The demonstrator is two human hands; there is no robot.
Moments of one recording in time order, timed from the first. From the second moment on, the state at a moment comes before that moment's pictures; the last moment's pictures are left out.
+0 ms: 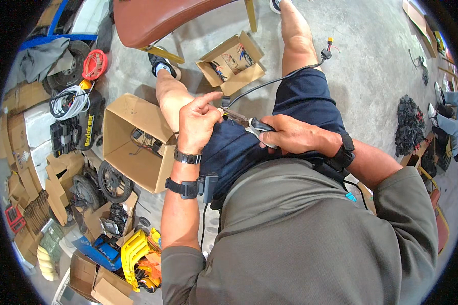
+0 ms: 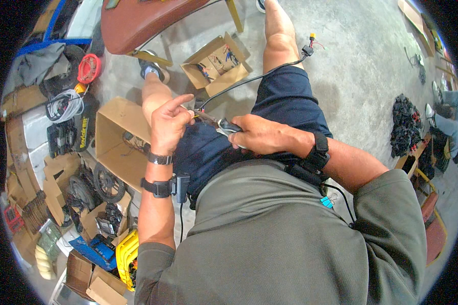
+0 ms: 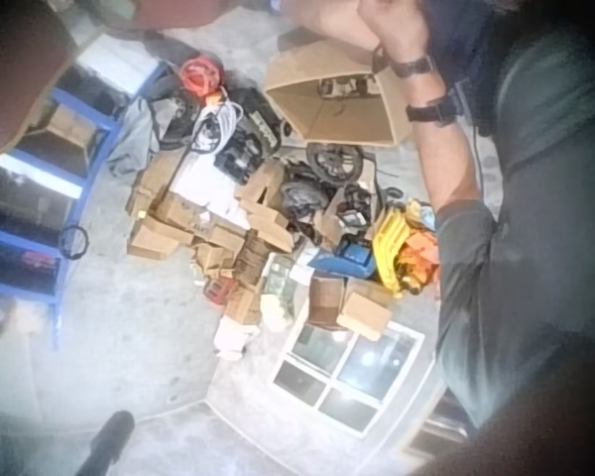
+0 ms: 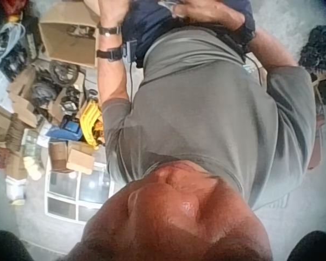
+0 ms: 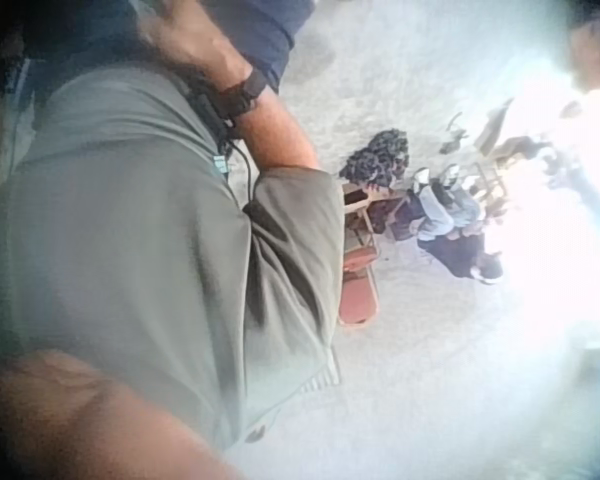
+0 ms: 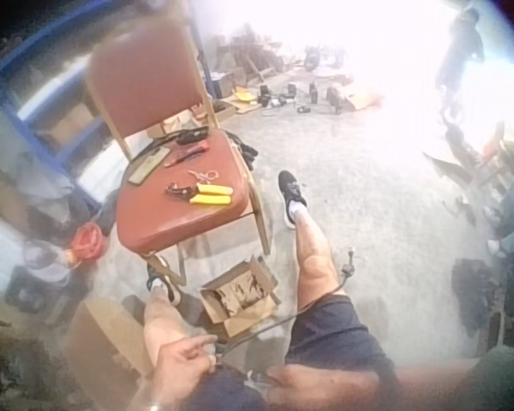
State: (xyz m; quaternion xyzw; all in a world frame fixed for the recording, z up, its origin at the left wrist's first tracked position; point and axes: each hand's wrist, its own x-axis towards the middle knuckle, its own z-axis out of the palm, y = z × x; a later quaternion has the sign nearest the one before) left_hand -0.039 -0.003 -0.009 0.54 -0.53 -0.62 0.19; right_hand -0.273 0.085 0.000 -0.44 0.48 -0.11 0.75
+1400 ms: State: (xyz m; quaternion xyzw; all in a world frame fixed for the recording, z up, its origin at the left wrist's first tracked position) left_hand -0.038 -0.010 -0.023 0.55 -0.54 -0.61 0.17; right_hand -0.336 -0.093 0.047 -0.63 0.55 -0.25 0.48
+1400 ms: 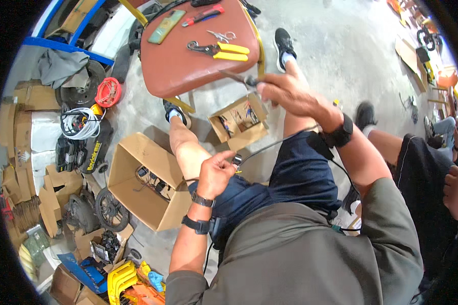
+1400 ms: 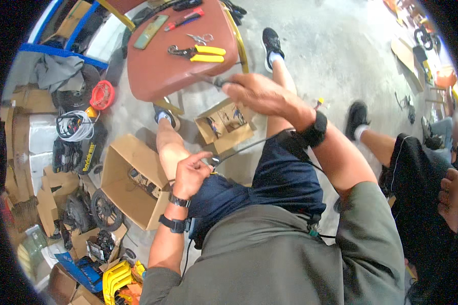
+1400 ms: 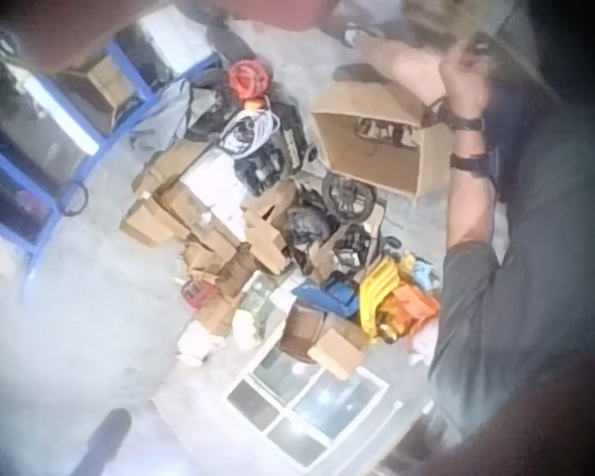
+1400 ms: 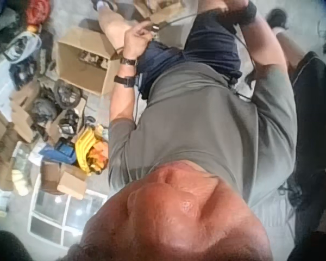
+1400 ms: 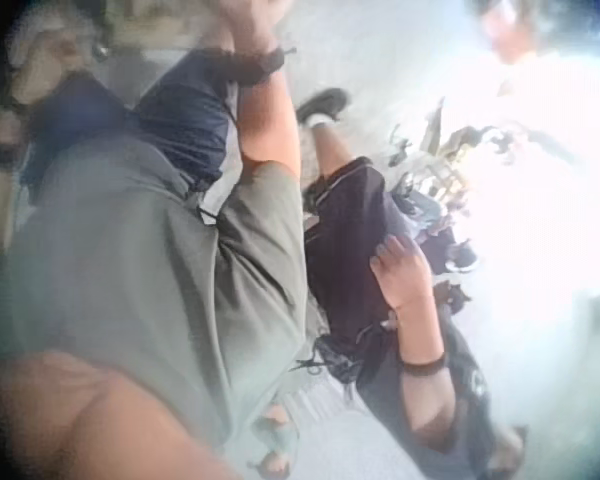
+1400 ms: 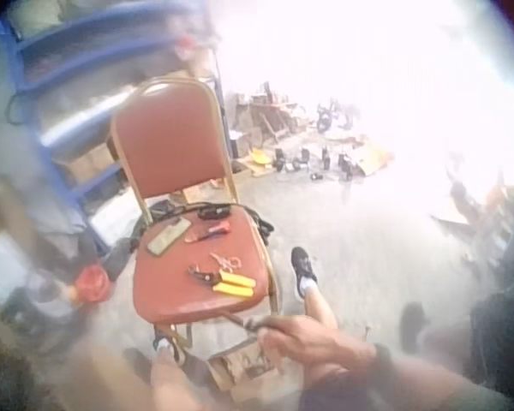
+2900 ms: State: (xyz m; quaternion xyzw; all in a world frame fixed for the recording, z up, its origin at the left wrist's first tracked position) left_hand -0.008 0.014 -0.004 0.55 -0.56 -0.58 0.20; right_hand -0.235 -0.018 -0.044 -0.64 0.51 -0.12 0.56
